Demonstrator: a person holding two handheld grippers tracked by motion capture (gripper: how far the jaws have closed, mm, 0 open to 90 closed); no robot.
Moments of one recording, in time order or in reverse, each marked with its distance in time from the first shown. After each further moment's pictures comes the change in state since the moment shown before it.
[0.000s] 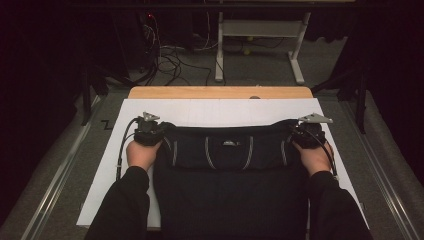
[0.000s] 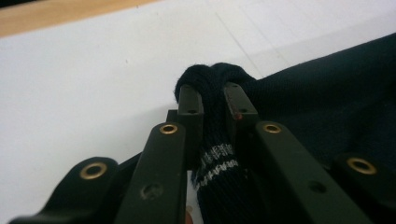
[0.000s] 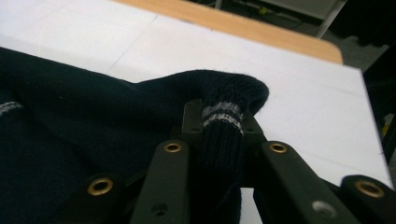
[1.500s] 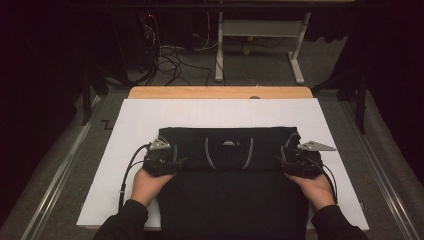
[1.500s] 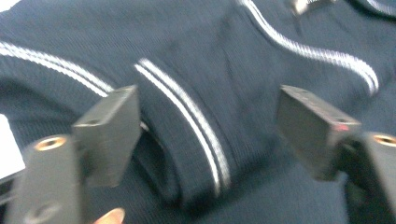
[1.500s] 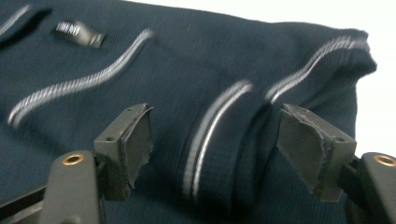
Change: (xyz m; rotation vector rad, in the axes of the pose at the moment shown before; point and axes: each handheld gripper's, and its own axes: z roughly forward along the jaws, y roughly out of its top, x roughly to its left) left arm -0.056 -0.060 -0.031 0.046 -0.255 0.049; right arm 0.032 -0.060 -0.040 0.045 0.239 0.086
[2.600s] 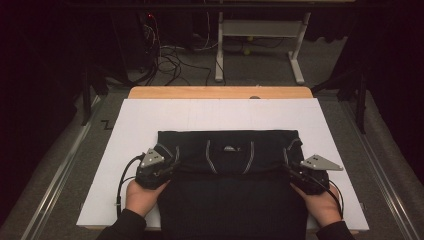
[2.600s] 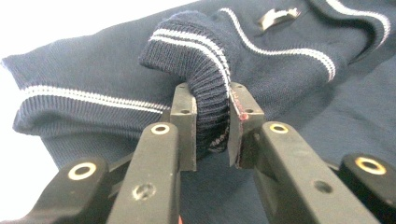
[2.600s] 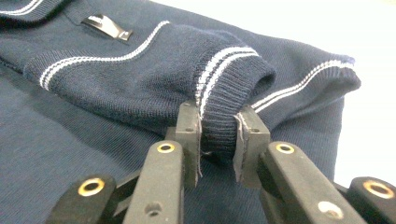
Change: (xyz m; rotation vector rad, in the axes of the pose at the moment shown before) left arm -0.028 -0.017 -0.046 -0.135 -0.005 0.090; right arm 0.022 -0.022 -0.038 -0.087 -0.018 -0.133
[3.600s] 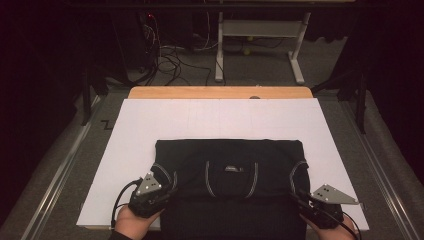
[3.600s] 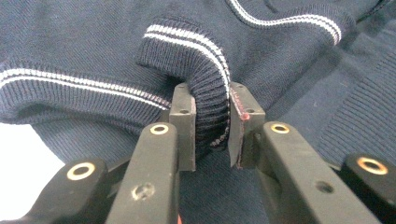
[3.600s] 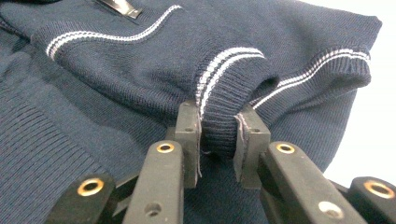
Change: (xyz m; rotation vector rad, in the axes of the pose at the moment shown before) left arm -0.029 -0.044 -0.027 0.116 -0.062 0.025; right arm 0.023 -0.047 -0.053 0.039 0.061 -0.045
